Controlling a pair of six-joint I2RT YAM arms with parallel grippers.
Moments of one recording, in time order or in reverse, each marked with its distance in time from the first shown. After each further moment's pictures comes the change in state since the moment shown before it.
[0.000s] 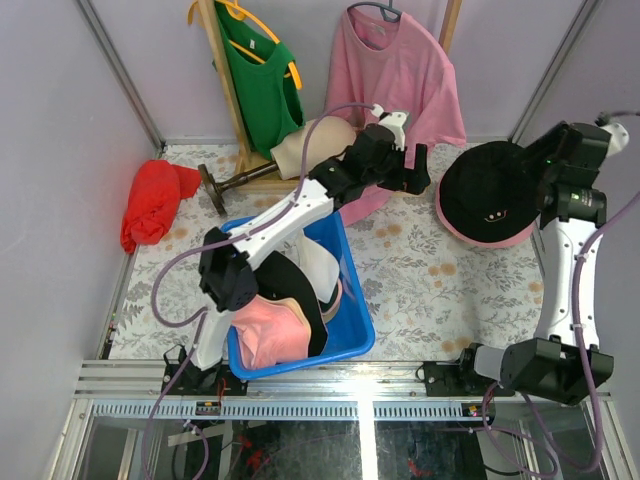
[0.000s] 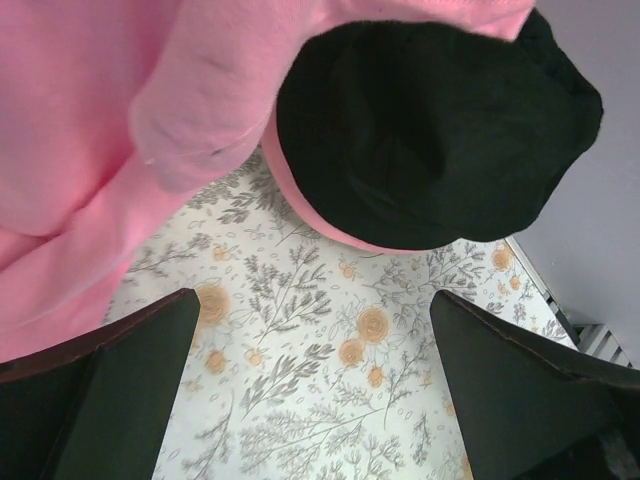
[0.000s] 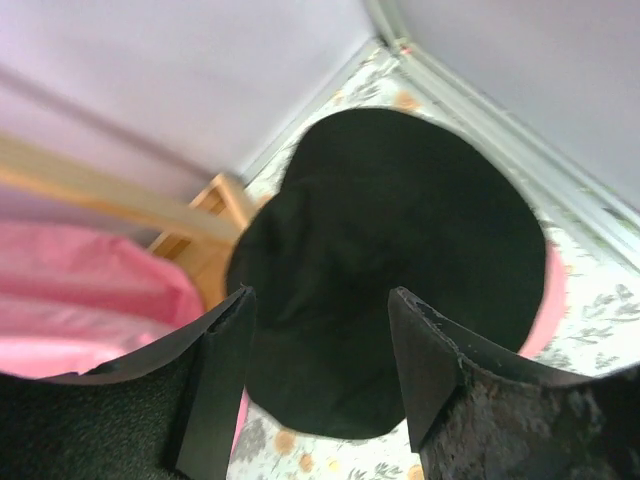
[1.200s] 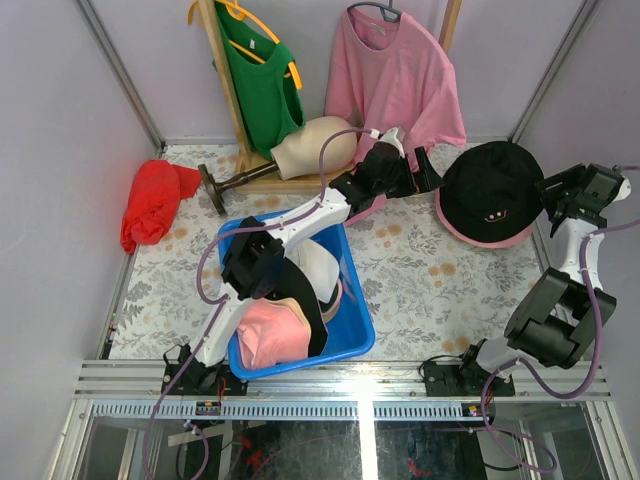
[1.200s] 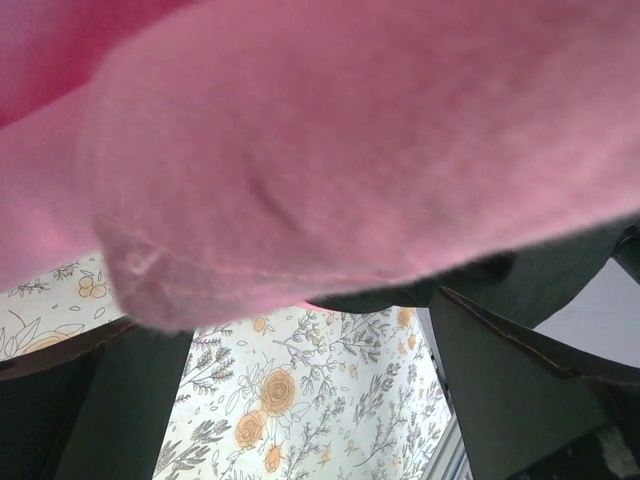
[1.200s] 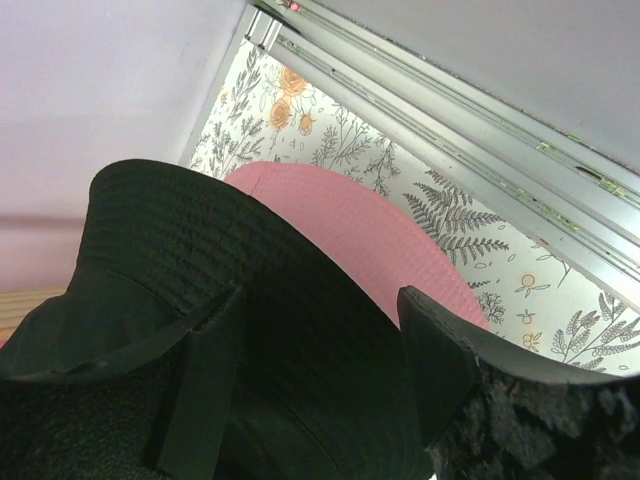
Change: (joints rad) left arm 0.032 0.262 0.001 0.326 0.109 -0.419; right arm -0.361 0.219 -0.320 0.364 -0.233 0.106
